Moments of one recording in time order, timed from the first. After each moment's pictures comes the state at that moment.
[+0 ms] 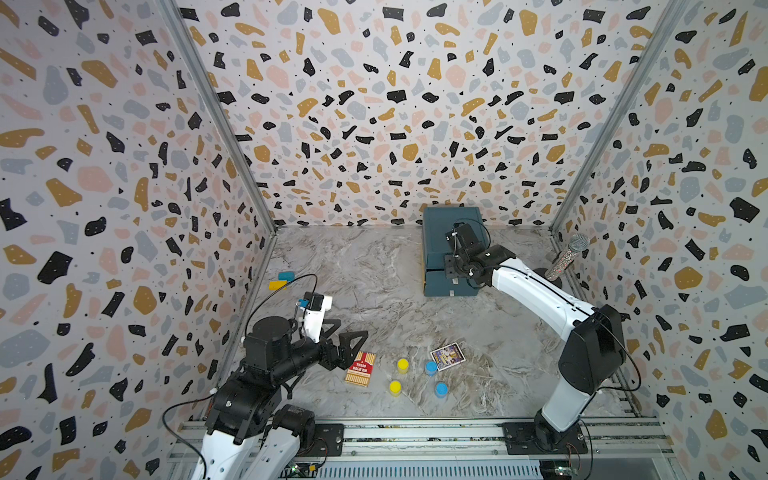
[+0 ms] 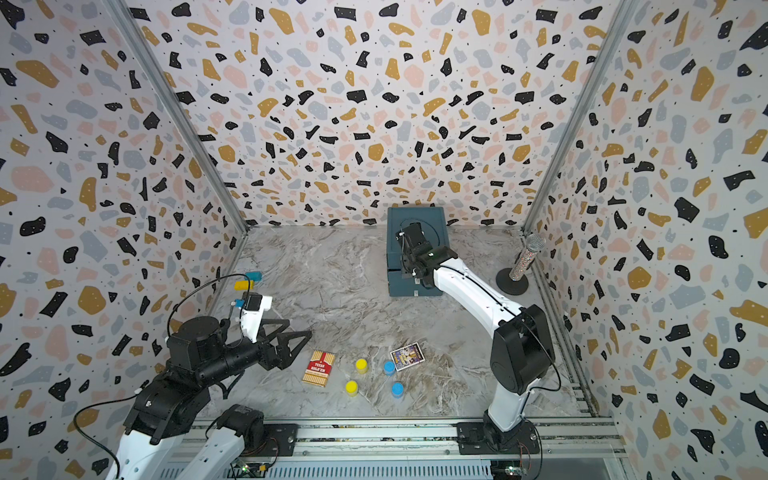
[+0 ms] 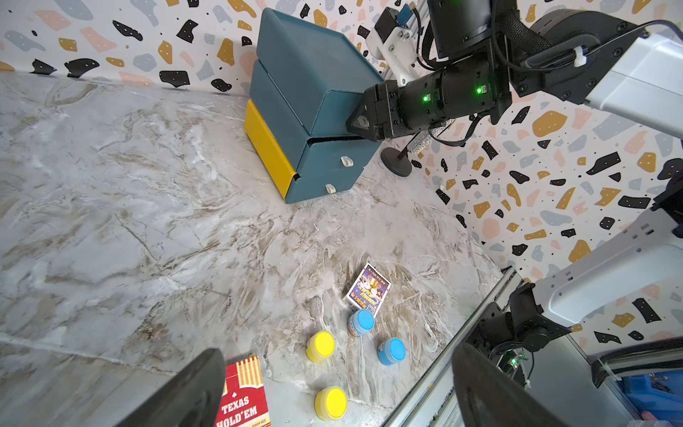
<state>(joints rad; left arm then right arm) -0.28 0.48 0.80 -0.74 0.51 -0.26 0.59 1.74 1.55 -0.72 0.32 0.35</state>
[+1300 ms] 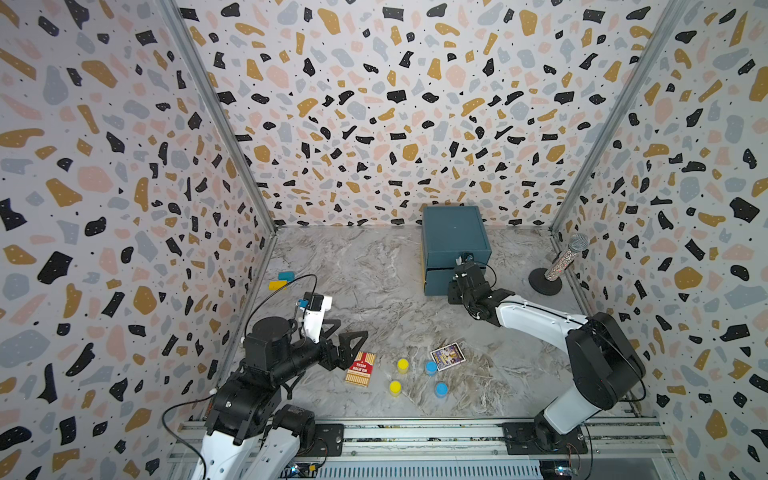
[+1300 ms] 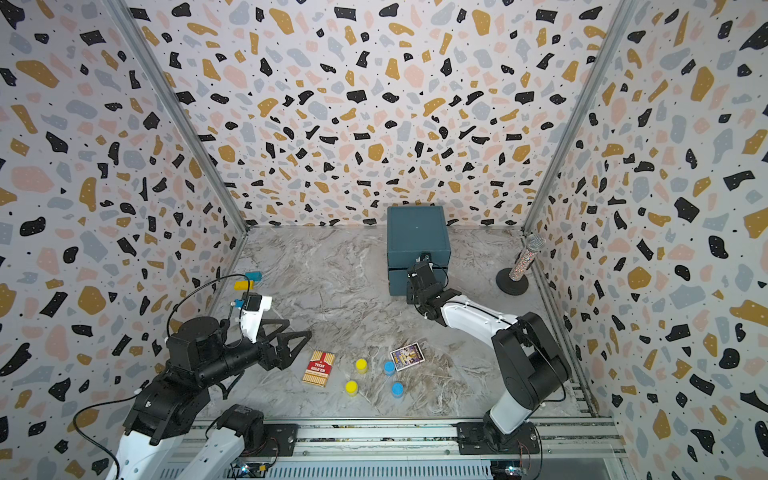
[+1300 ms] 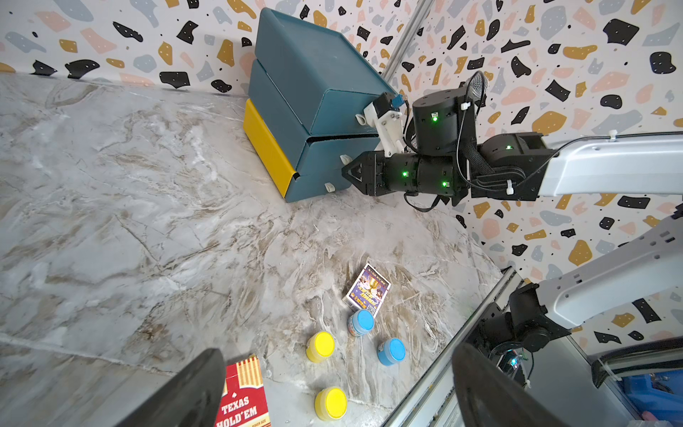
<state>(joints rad) -0.28 0.47 0.80 -0.74 0.51 -0.26 0.59 1.60 0.96 -0.11 0.31 0.44</state>
